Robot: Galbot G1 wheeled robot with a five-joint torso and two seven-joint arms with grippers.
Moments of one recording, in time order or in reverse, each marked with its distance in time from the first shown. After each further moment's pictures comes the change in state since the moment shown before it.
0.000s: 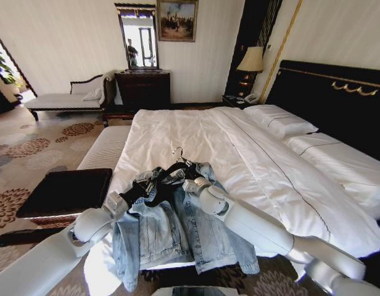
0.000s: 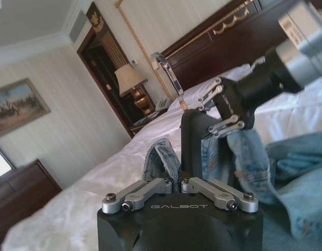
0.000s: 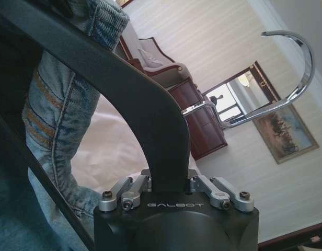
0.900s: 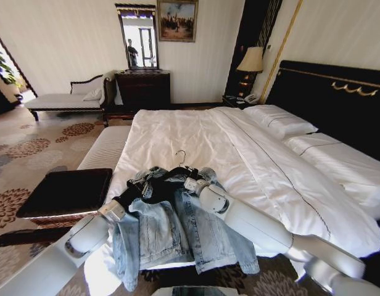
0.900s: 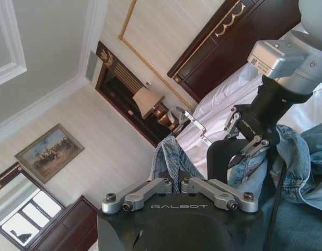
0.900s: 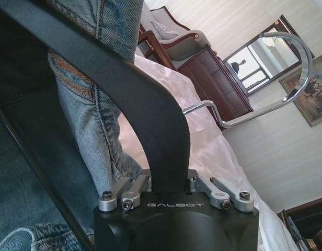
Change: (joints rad) left arm 0.130 -0.058 -0.101 -0.081 0.287 -0.038 -0.063; right arm 0.004 0.013 -0.001 -0.052 0.155 -0.068 0.009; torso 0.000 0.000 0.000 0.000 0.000
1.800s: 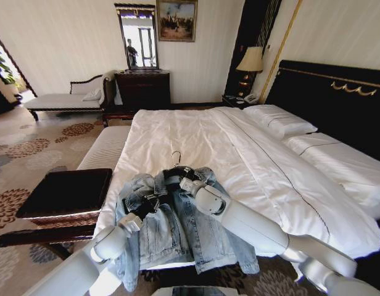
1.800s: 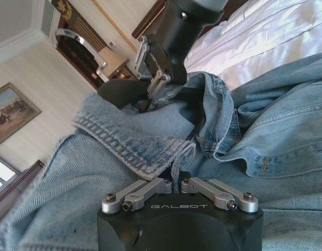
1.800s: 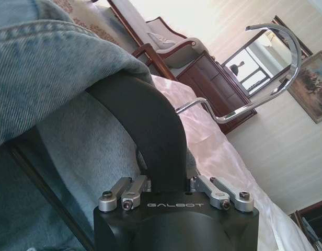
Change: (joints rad) left arm -0.059 -0.136 0.242 0.181 0.132 0.065 0.015; right arm -0.004 0.038 -0.007 0.043 0.087 0.000 0.072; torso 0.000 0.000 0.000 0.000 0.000
